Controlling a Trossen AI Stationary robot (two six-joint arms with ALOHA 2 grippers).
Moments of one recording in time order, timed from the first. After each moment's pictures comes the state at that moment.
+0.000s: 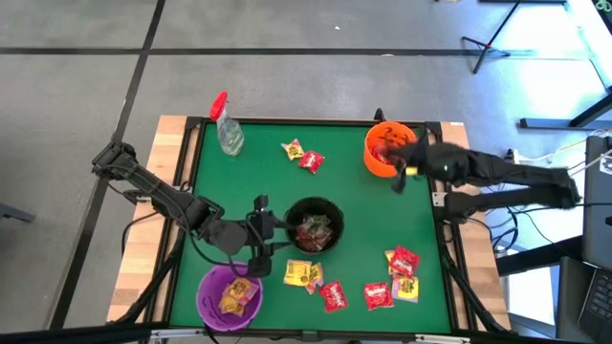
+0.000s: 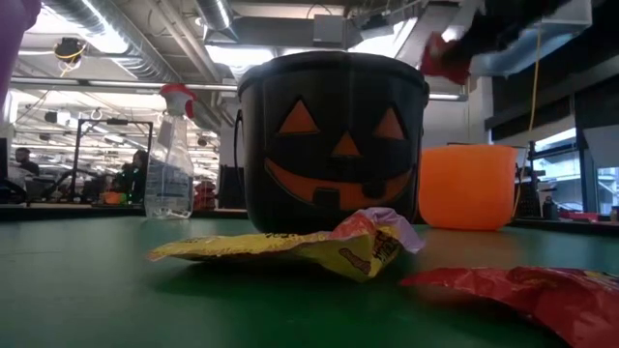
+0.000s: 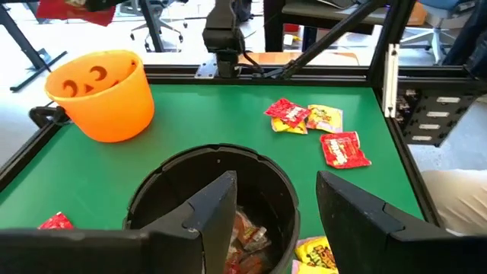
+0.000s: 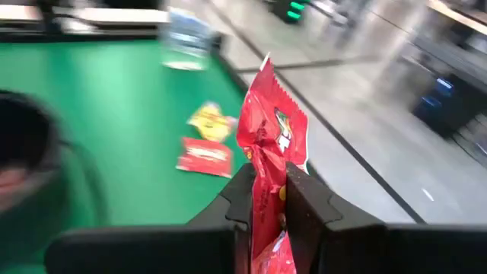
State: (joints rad) left arm -0.51 1.40 1.19 -0.30 -0.58 -0.28; right arm -0.08 0.77 0.83 -0.51 0.42 -0.05
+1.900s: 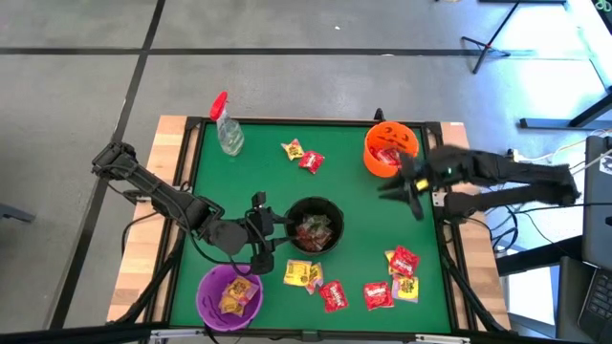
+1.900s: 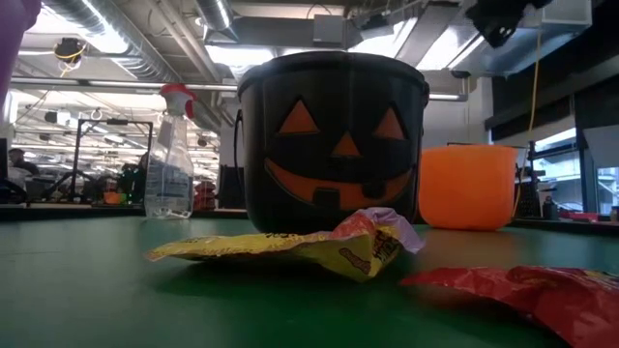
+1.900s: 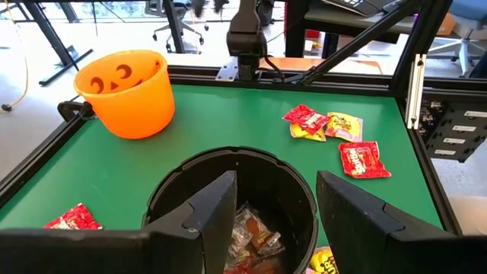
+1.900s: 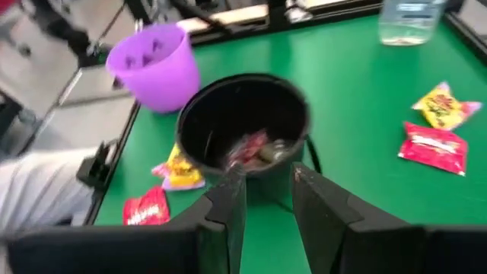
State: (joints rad) left arm -0.51 1.40 1.19 -0.30 -0.65 -0.31; right arm -0.01 0.78 0.89 -0.59 -0.18 0.16
